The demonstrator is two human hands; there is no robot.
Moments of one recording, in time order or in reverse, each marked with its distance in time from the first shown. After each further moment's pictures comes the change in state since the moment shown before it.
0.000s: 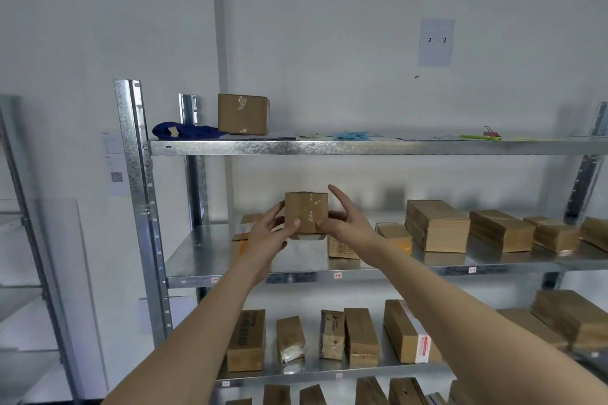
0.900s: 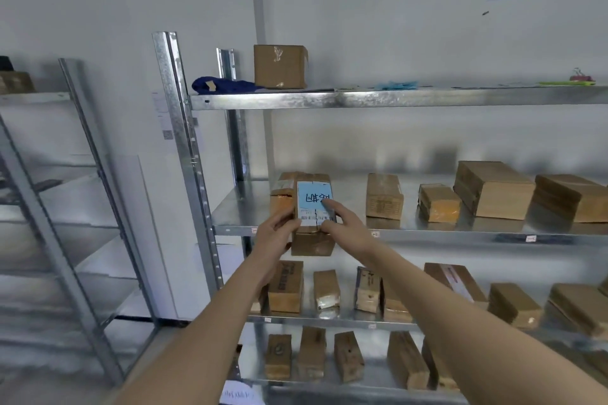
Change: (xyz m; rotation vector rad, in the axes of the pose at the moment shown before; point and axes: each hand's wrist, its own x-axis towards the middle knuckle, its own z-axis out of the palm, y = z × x) left_hand -0.049 -0.061 -0.037 0.024 0.195 -0.153; right_hand -0.023 0.068 0.077 -0.083 -0.148 0.047
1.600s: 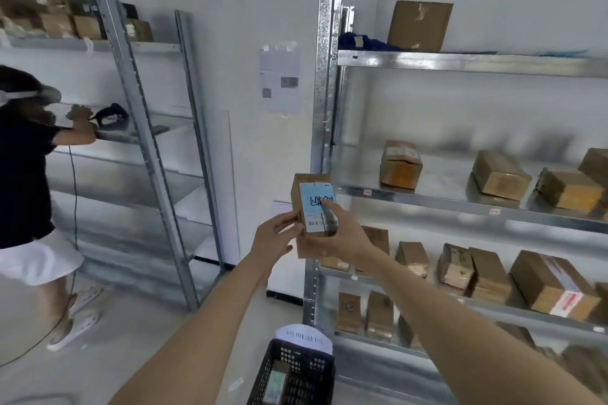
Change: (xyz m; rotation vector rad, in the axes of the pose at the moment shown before) left_hand -0.082 -0.044 -0.320 0.030 0.137 -0.104; right_hand -0.029 -0.036 0.323 -0.145 -0.193 -0.008
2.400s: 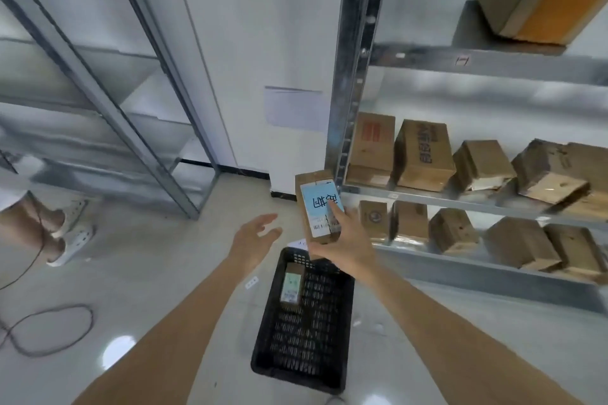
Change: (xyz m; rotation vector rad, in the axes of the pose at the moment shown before) left_hand 0.191 -0.302 -0.090 0.593 -0.076 -0.319; right_hand 0.127 0.284 0.183 -0.026 -0.047 0.382
